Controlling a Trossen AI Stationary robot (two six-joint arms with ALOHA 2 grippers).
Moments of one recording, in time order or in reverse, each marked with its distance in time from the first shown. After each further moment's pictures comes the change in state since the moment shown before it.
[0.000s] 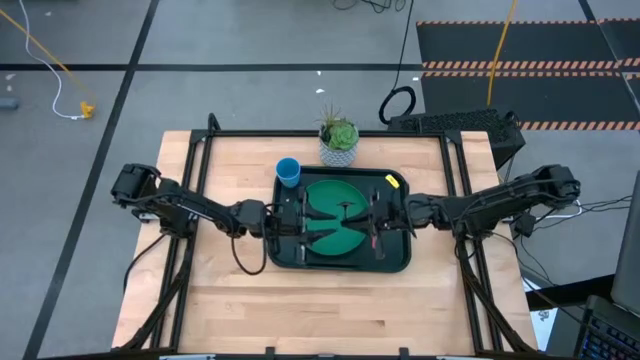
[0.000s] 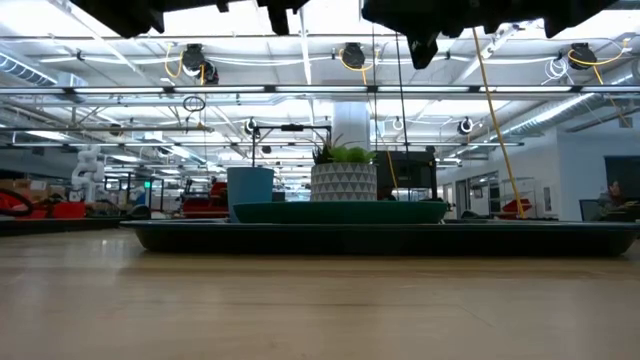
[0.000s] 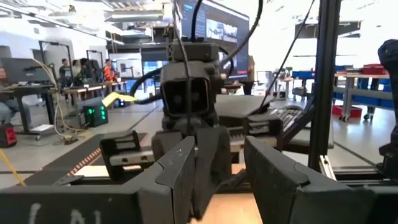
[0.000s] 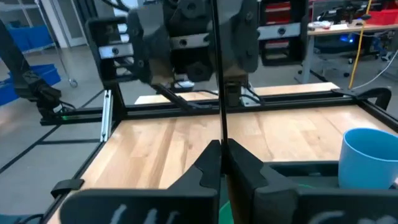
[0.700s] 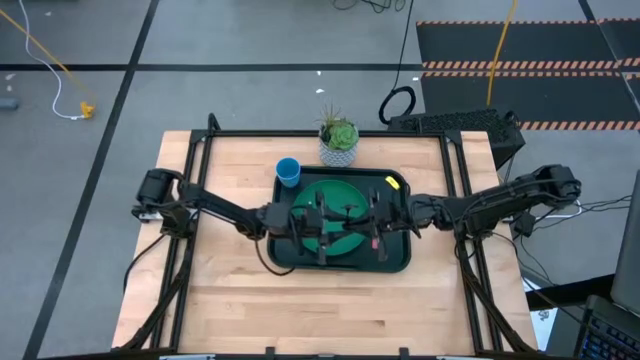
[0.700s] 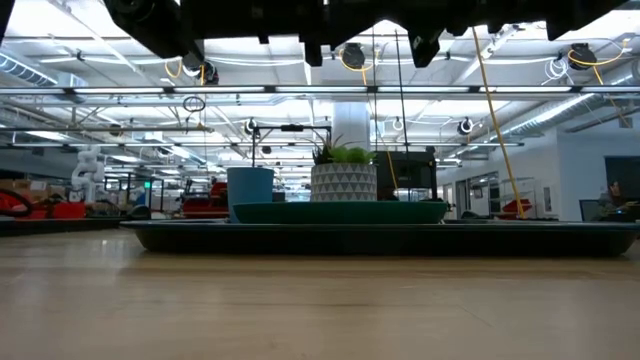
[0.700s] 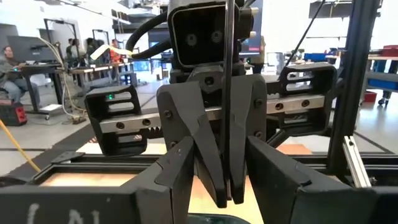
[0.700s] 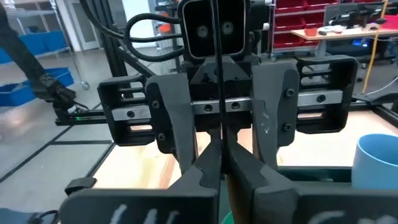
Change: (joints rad) left arm 0.037 0.202 0.132 -0.002 -0.004 -0.021; right arm -0.003 -0.002 -0.021 0.035 -0.033 -0.001
